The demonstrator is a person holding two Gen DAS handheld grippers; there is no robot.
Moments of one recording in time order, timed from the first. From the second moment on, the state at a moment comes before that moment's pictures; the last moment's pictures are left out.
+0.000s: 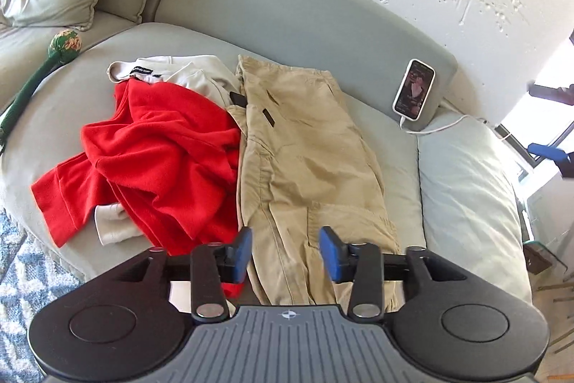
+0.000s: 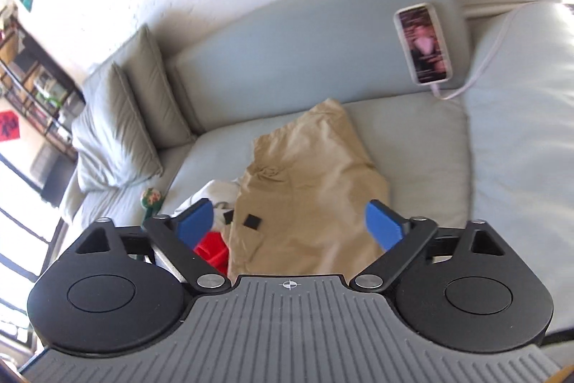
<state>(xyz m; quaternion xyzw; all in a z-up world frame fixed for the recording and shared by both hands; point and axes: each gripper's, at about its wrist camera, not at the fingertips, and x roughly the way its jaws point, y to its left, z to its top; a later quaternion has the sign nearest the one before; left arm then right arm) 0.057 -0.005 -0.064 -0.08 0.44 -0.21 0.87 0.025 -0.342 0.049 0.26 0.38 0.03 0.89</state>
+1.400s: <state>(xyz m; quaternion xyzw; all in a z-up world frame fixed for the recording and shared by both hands) 0.032 -0.029 -0.056 -0.03 0.41 -0.19 0.89 -0.118 -0.284 -0.029 0.22 0.43 0.04 0.88</state>
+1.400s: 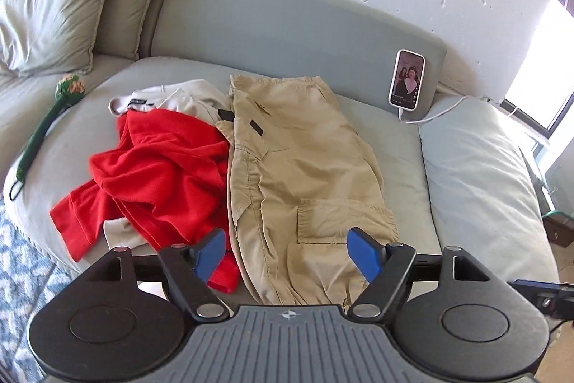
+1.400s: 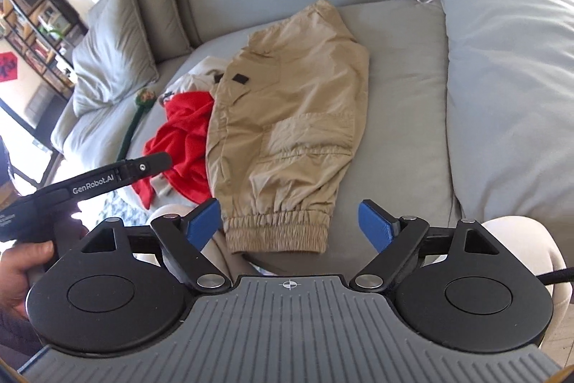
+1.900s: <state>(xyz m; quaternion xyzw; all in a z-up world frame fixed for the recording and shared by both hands) 0.107 -0.097 -0.135 0.05 0.42 -0.17 0.89 0.019 -0.267 -0.124 0.12 0.40 -0.01 0.91</state>
